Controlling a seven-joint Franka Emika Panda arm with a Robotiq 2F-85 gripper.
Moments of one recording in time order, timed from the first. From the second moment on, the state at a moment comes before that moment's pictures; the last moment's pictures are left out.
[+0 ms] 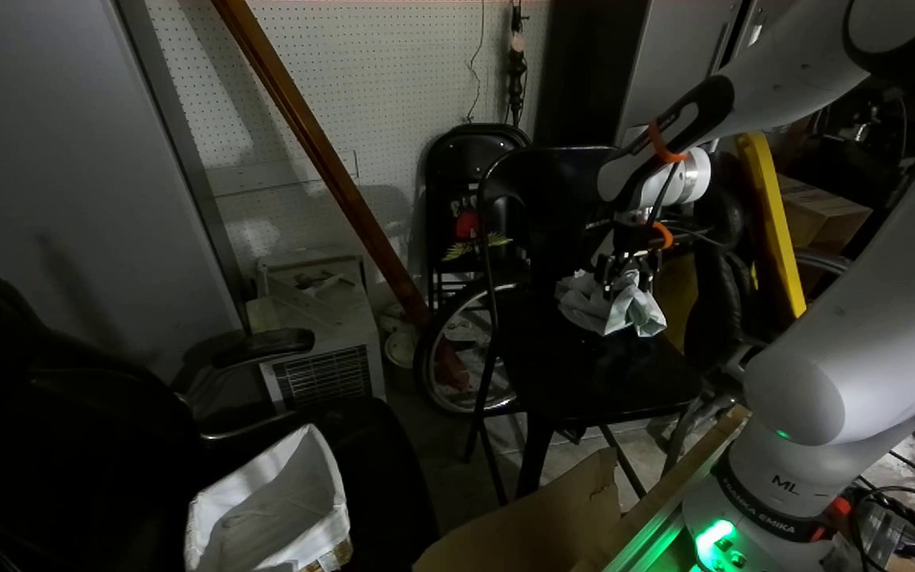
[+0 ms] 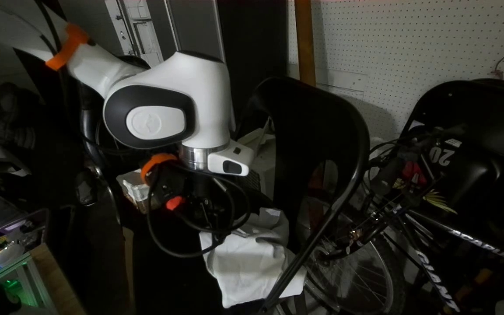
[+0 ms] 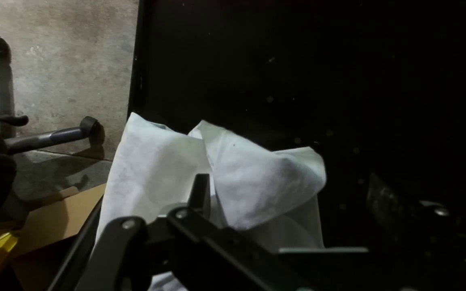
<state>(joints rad) -0.28 -0.03 -0.21 -2.47 -0.09 2.28 -0.14</state>
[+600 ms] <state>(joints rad) -0.28 -0.02 -0.21 -2.47 -0.09 2.28 -0.20</state>
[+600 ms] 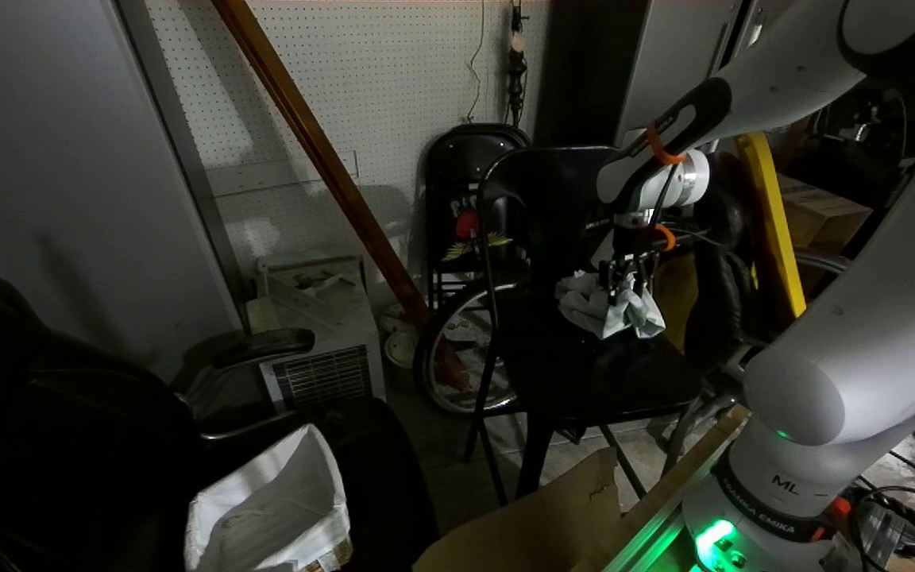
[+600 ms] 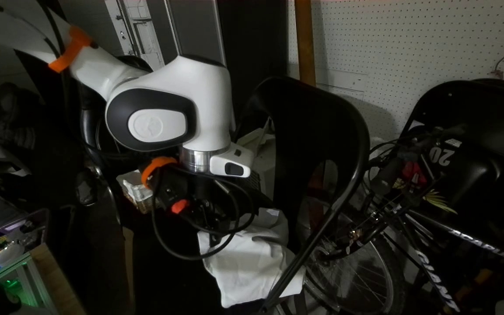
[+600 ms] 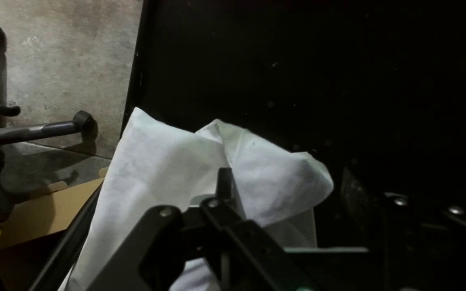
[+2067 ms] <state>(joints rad) -0.27 -0.03 -0.21 -2.44 -0.07 2.19 -0.25</state>
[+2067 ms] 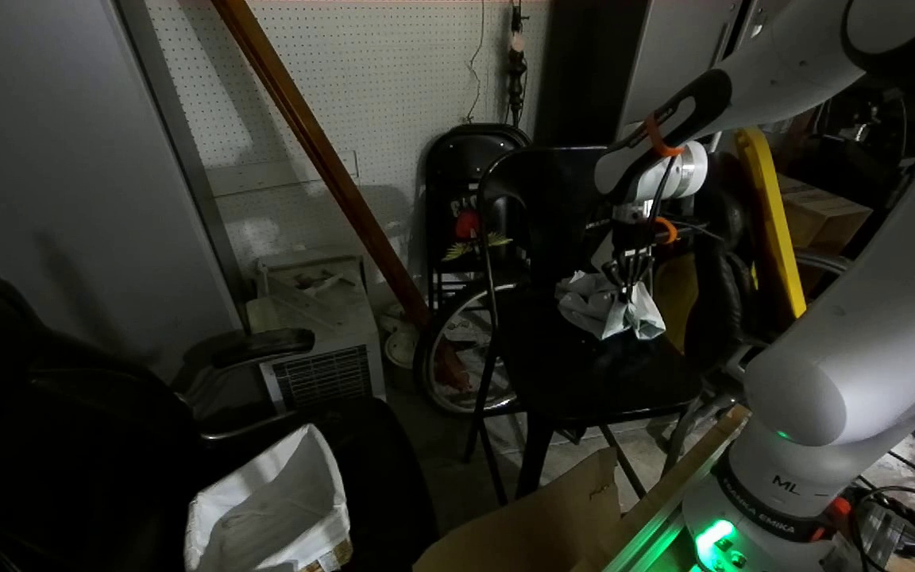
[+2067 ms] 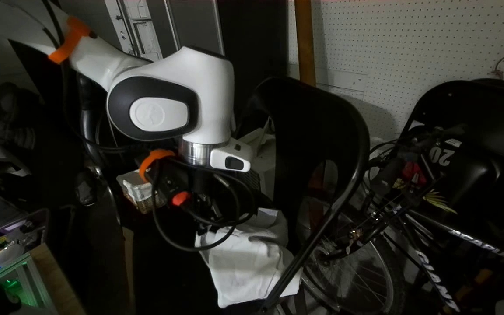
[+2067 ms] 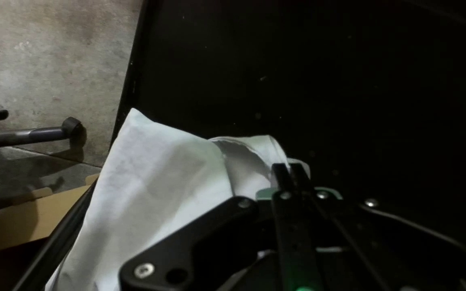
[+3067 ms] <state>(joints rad) -0.15 -0.65 -0.16 -2.36 -0.04 1.83 -0.17</state>
